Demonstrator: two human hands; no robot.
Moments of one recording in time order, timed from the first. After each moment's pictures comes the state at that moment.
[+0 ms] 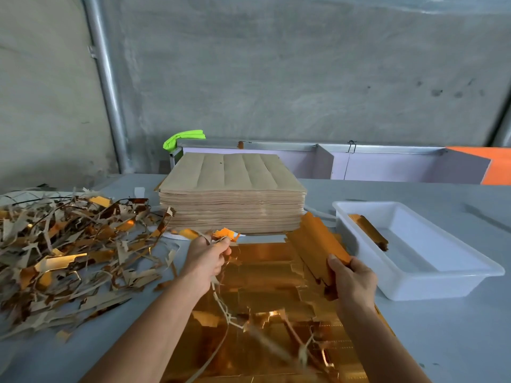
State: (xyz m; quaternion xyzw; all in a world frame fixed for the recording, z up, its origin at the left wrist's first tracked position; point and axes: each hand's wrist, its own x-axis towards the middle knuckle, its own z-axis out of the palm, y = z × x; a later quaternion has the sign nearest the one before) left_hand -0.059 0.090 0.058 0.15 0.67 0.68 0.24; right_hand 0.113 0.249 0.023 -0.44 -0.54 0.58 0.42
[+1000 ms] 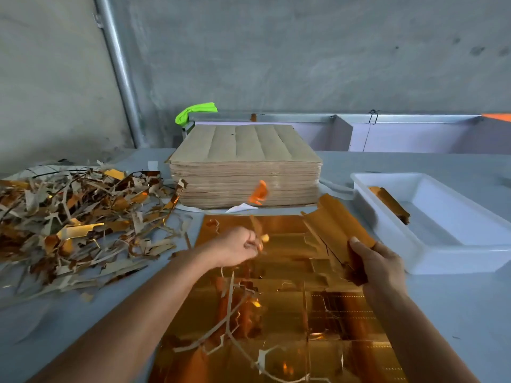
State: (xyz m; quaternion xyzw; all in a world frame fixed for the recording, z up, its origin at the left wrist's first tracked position) left_hand -0.059 0.096 0.043 0.46 0.83 0.21 0.23; right_hand 0.135 0.258 0.008 -0.41 -0.50 0.66 0.38
